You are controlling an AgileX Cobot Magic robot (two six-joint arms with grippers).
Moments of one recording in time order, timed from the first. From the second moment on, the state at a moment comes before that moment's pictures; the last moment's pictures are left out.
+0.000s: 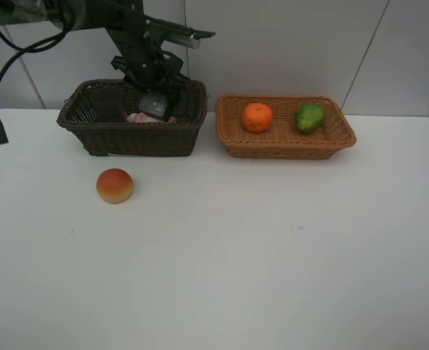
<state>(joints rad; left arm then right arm) -0.36 2.35 -2.02 0.08 0.74 0.01 0.02 0.00 -0.52 -0.11 1.06 0.09</state>
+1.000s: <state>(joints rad) -0.36 2.35 -2.02 0.11 0.70 0.13 0.02 0.00 -0.52 -0.11 1.06 0.09</state>
